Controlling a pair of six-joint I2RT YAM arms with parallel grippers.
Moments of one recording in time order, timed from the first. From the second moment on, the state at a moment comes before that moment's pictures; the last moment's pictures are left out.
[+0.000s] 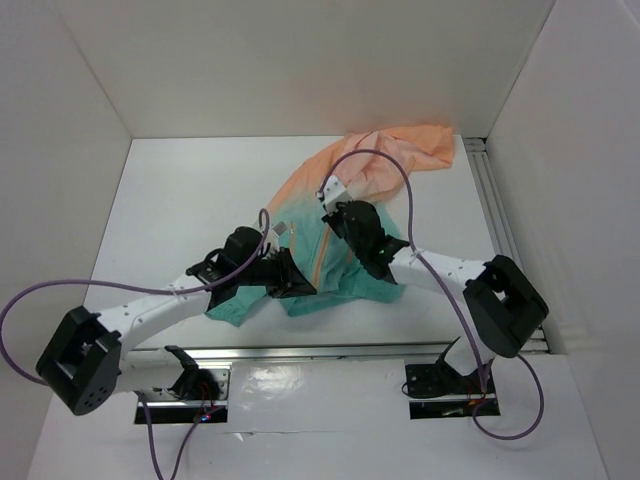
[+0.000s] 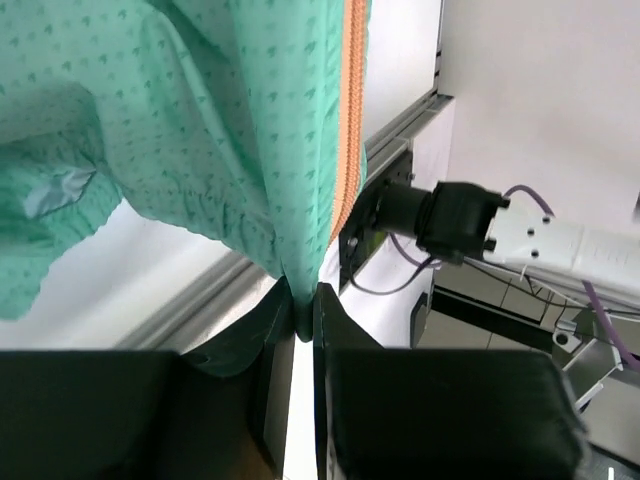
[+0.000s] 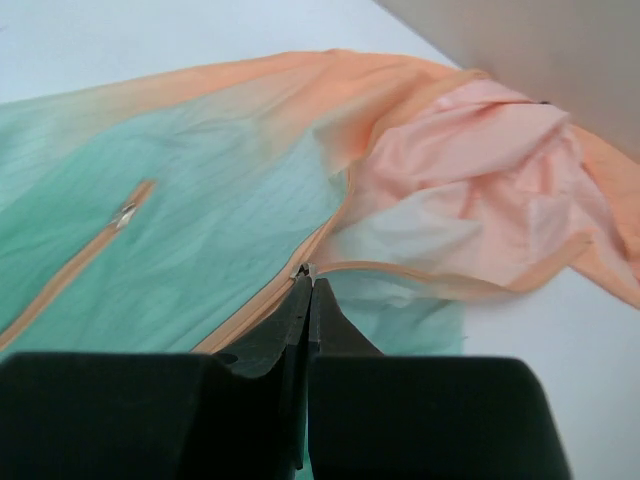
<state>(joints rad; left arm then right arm) -0.63 1.24 0.64 -0.01 0.54 -1.01 0.76 1.52 0.83 0.40 0.35 -0.28</state>
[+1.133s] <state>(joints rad) 0.30 1.35 1.56 -0.60 0.47 -0.78 0.09 1.49 1.17 0.08 0.14 -0.03</state>
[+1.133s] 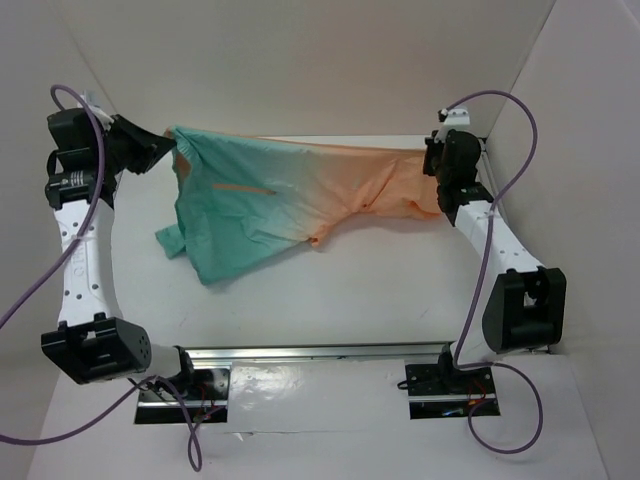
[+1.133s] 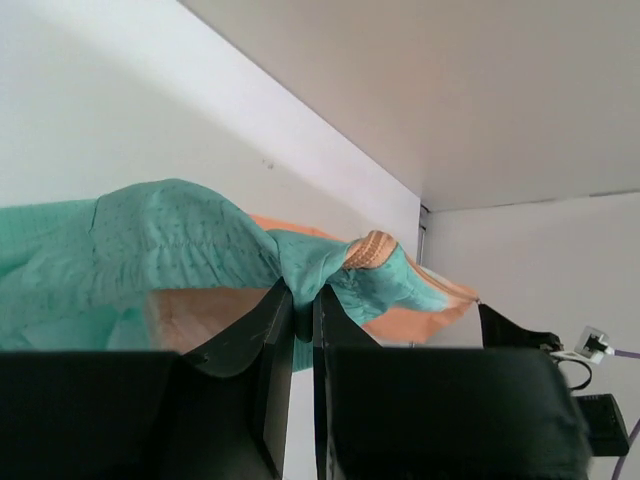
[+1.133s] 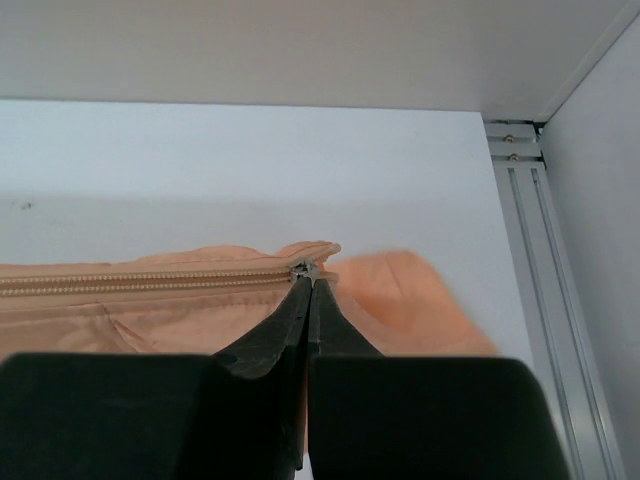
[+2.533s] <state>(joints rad) 0.04 1.20 1.23 -0.72 0.38 -0.39 0.14 1.39 1.08 -0.47 0.42 0.43</state>
